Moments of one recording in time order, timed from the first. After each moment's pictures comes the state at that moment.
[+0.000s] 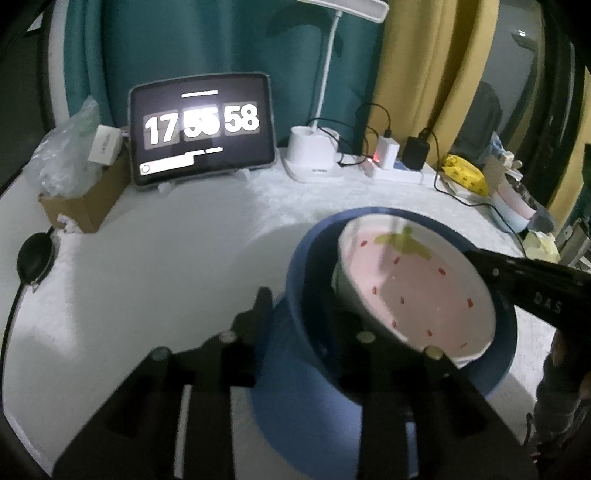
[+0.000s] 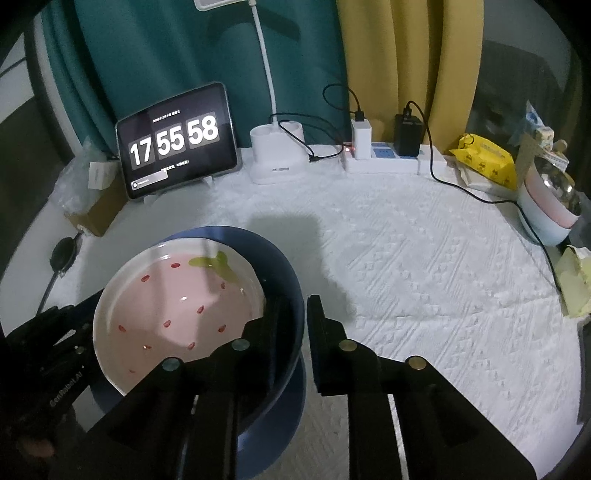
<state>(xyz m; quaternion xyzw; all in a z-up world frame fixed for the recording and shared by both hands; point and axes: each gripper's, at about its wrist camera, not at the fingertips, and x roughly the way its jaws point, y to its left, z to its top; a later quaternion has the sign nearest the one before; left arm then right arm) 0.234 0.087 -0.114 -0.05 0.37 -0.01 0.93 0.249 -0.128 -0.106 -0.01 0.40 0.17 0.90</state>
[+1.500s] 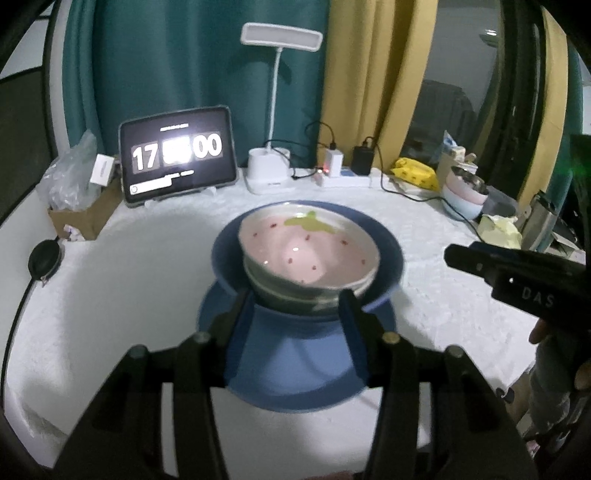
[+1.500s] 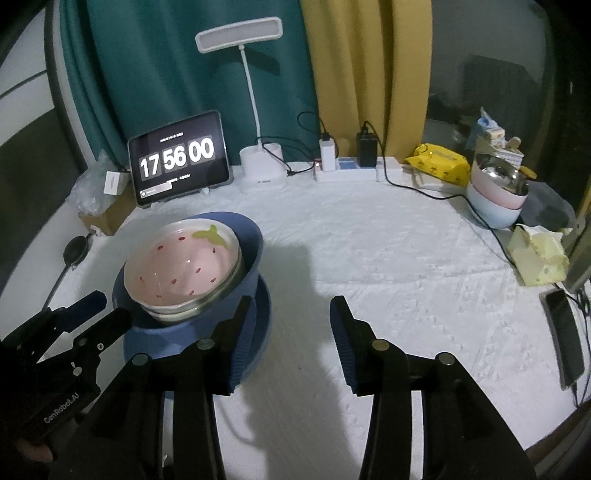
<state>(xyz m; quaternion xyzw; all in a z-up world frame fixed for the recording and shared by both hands) 0.149 0.028 -0.083 -0.02 0.33 -0.05 0.94 0.165 -0.183 -0.082 0.00 0.35 0.15 0.92</state>
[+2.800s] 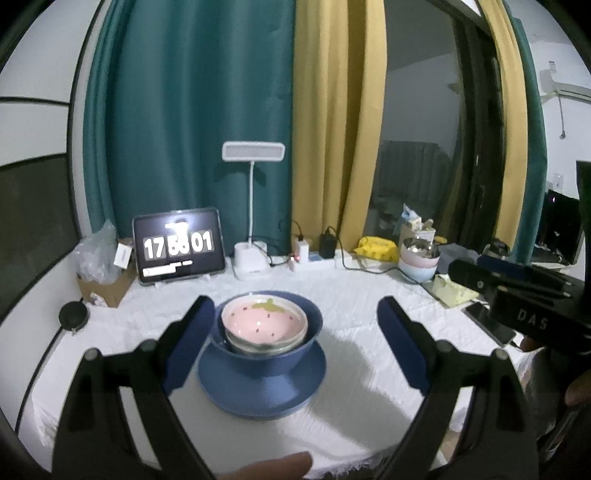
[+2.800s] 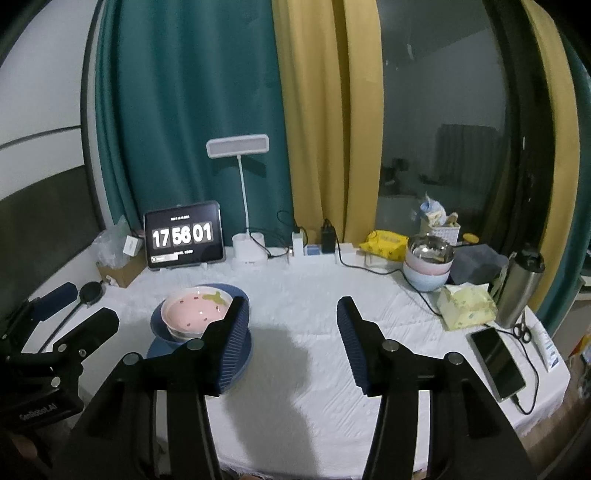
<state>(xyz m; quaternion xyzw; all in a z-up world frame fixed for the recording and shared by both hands) 0.043 -0.010 0.012 -0.01 0.17 -0.06 0.98 0.048 -0.239 0.001 0.00 0.20 0.12 0.97</state>
